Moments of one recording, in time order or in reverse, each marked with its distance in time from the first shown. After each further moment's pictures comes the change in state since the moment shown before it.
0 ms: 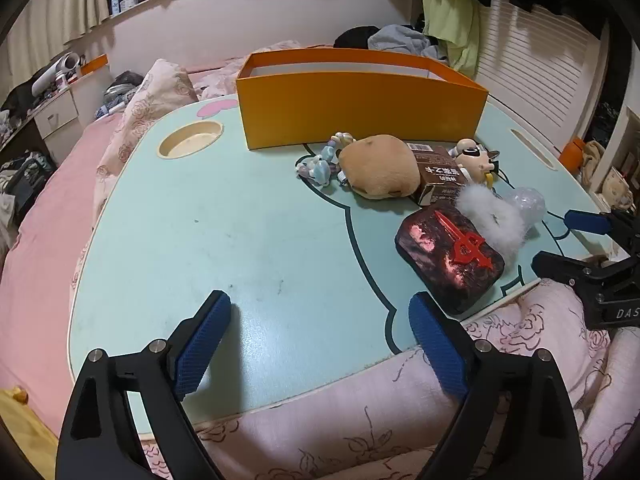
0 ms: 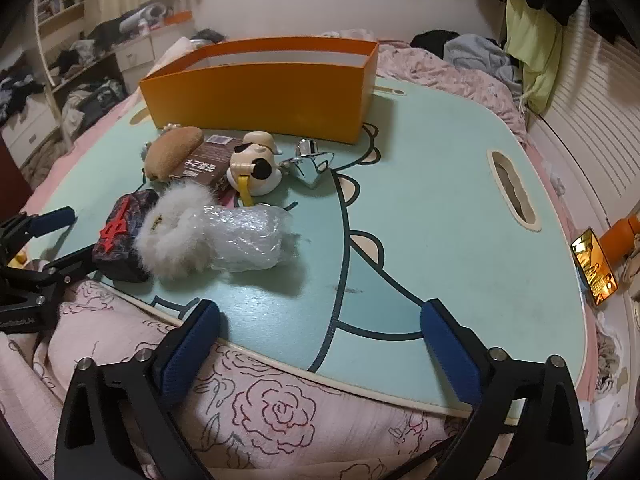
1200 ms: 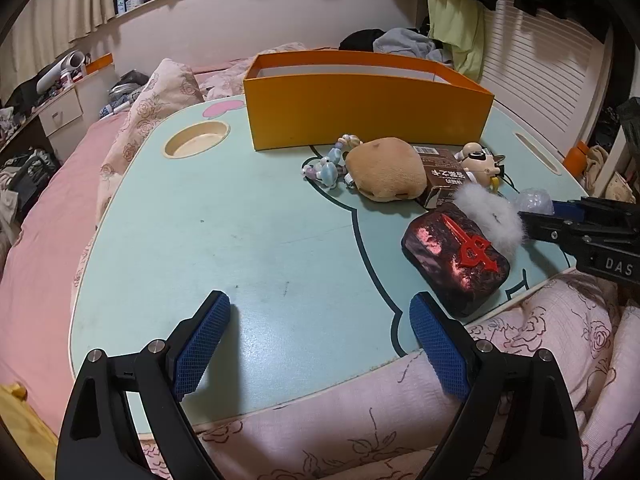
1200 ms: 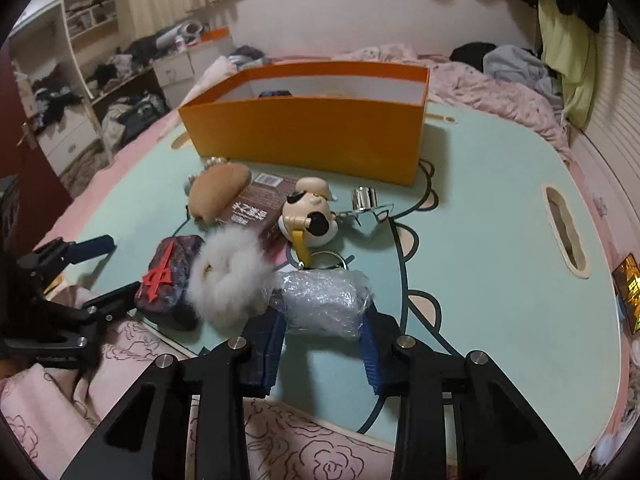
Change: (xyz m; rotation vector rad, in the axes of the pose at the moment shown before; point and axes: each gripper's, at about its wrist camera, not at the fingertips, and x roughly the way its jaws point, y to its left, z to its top) left arm -0.001 0.003 0.002 -0.011 -0.007 0.006; right arm 0.001 0.014 0.021 -0.016 -0.093 0.175
